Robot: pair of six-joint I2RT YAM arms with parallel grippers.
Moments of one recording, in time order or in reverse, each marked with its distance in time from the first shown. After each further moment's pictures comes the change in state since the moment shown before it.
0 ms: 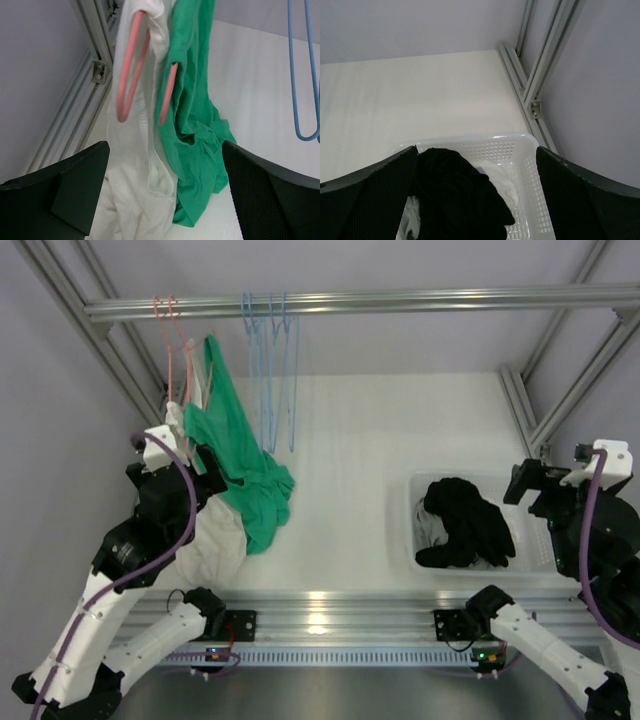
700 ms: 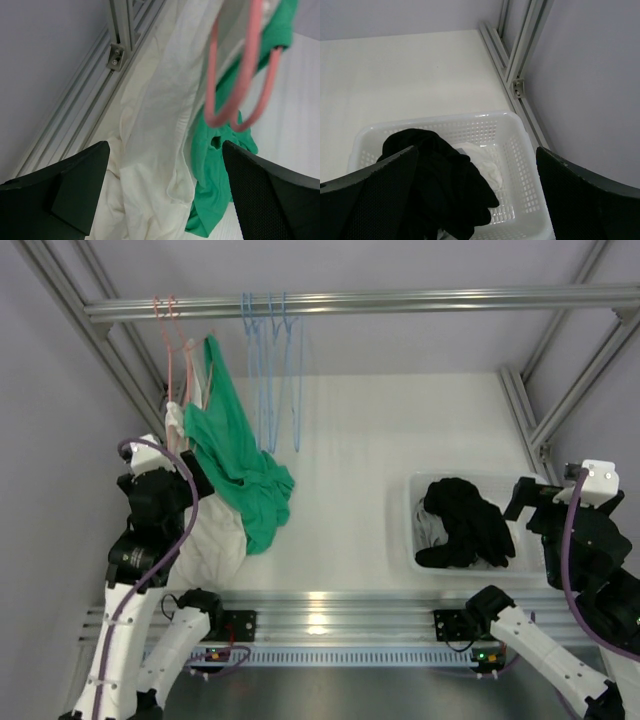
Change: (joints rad) left arm 0.336 -0.114 -0.178 0.119 0.257 0.077; right arm 0.000 -0.159 -0.154 -0.062 0.074 0.010
